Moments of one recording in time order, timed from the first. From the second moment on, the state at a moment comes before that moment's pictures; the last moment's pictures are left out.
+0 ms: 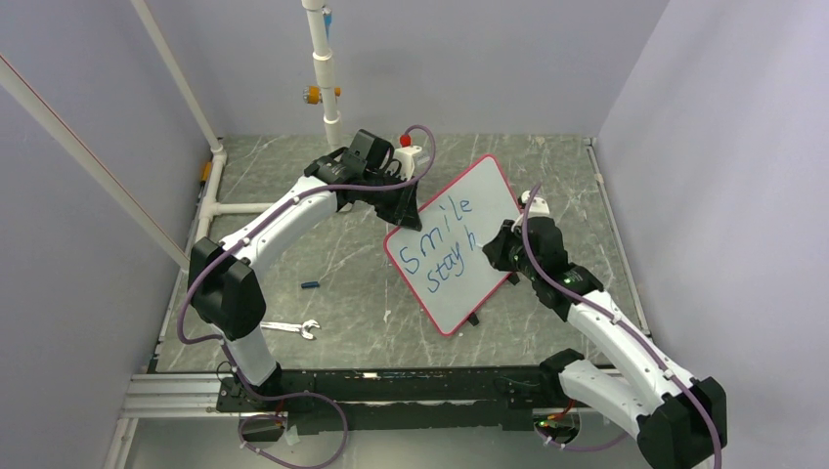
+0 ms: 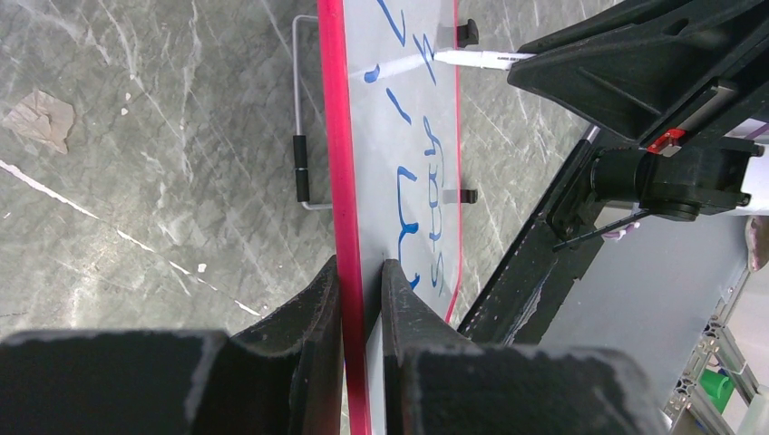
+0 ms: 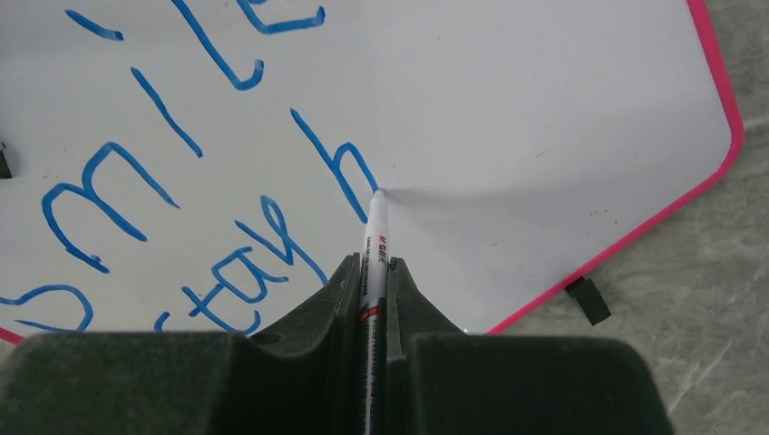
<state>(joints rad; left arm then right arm) -0.60 1.73 1.61 -0.72 0.53 -0.13 0.44 0.91 0.65 -0.27 0.04 0.47</state>
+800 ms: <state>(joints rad) -0.61 1.73 1.62 -0.71 0.54 -0.13 0.44 0.96 0.79 -0.36 0.11 0.42</state>
